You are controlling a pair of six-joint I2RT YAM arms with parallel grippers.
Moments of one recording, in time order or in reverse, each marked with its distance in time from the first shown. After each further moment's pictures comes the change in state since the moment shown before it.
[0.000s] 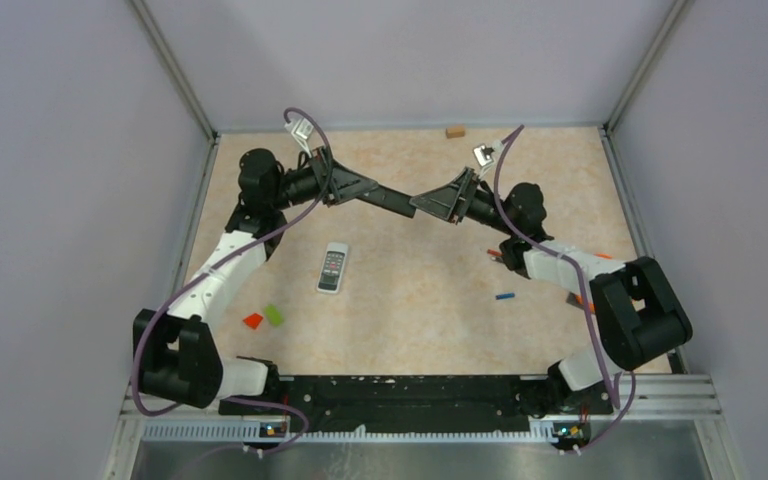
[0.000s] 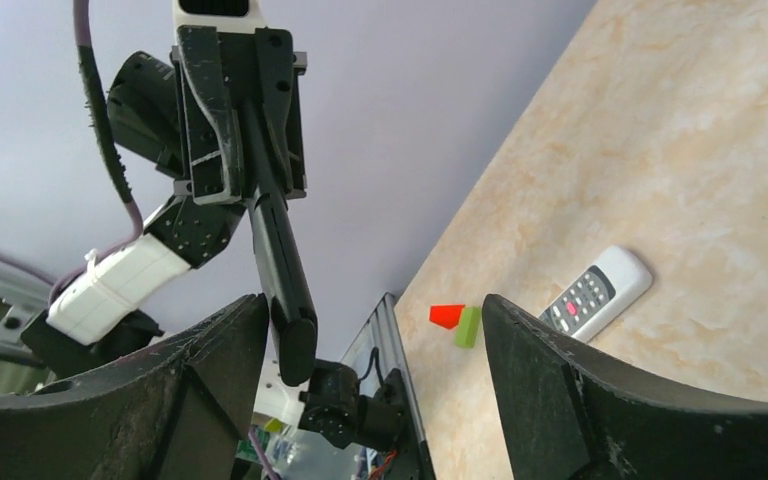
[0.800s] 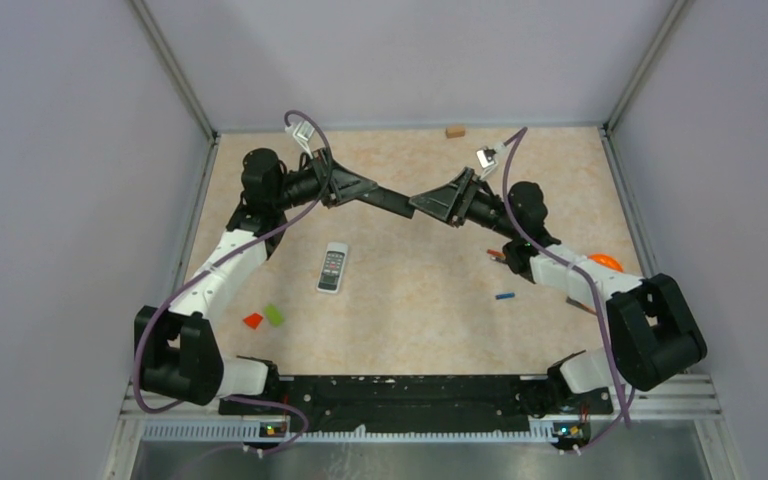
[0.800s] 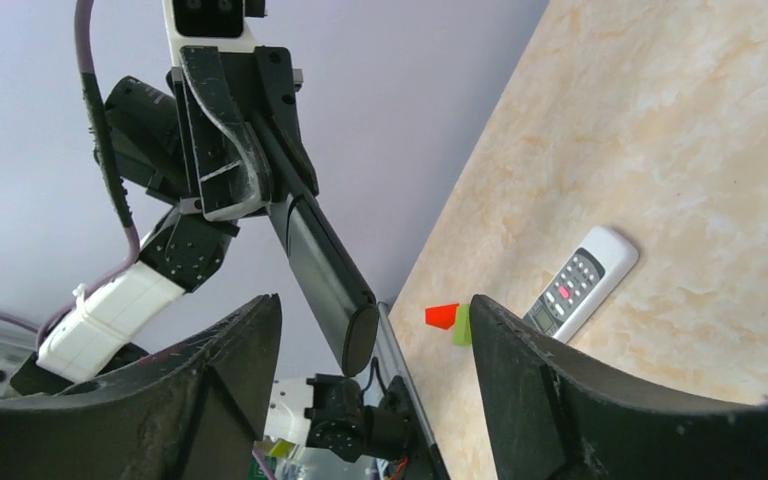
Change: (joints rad) left arm 0.003 0.016 0.000 -0.064 -0.042 0.024; right arm 0.035 -0.113 0.001 -0.247 0.111 -0.034
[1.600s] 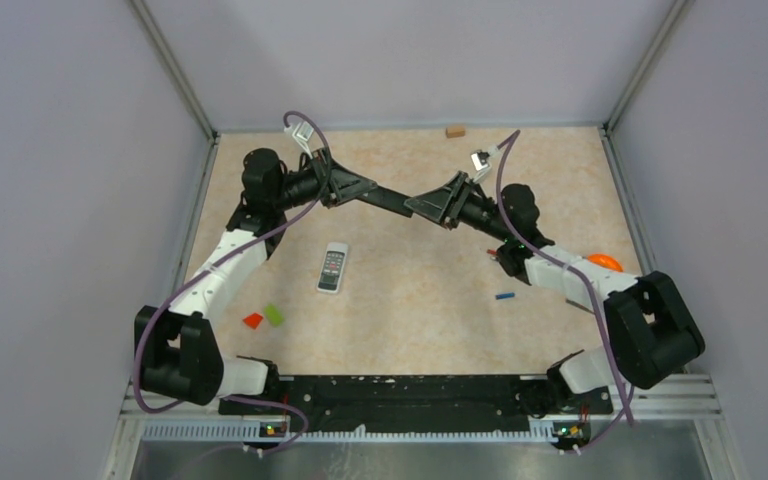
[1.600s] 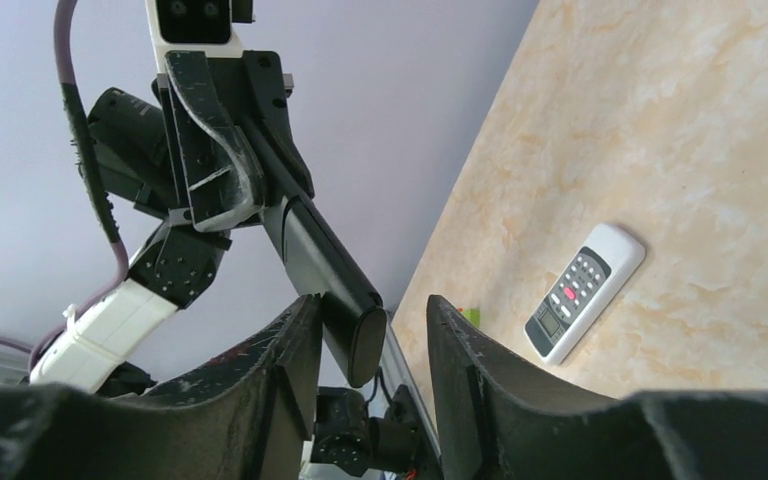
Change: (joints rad) left arm 0.000 0.000 0.000 -0.016 -0.019 0.000; right arm 0.045 0.019 0.004 -0.007 0.071 0.008
